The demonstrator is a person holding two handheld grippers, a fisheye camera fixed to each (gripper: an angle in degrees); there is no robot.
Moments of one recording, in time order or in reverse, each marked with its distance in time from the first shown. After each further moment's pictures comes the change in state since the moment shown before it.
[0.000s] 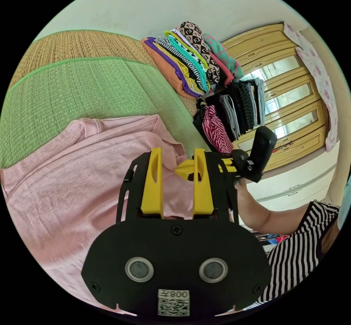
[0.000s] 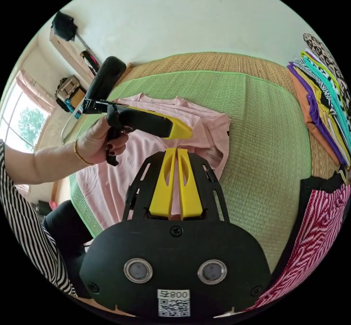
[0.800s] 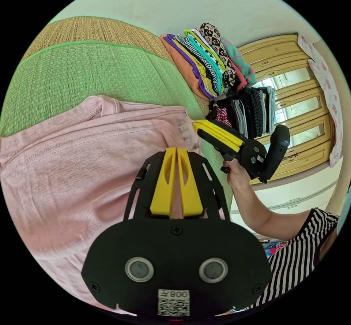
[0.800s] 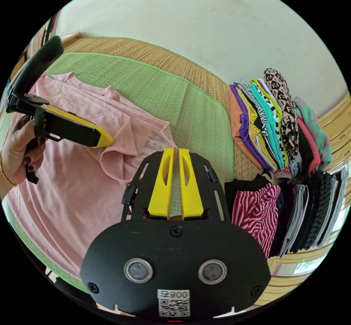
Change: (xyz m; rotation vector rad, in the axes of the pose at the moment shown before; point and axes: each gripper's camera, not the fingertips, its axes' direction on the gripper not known) left arm -0.020 -0.016 0.015 0.020 -0.030 -0.100; right arm -0.018 -0.014 0.030 -0.046 0.710 -0.014
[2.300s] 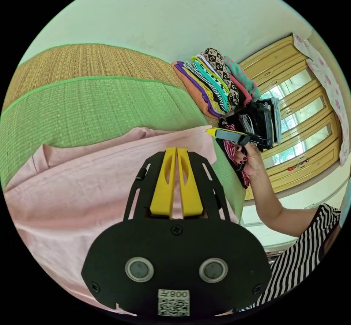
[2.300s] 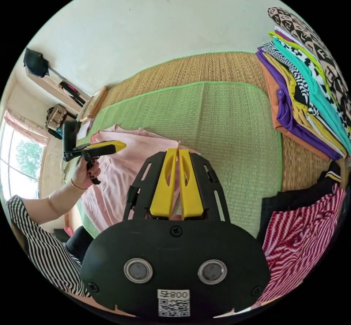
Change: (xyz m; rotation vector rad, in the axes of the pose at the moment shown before) left arm -0.022 0.087 -0.098 0.138 -0.148 0.012; right arm 0.165 -0.029 0.025 -0.042 -0.721 0.222
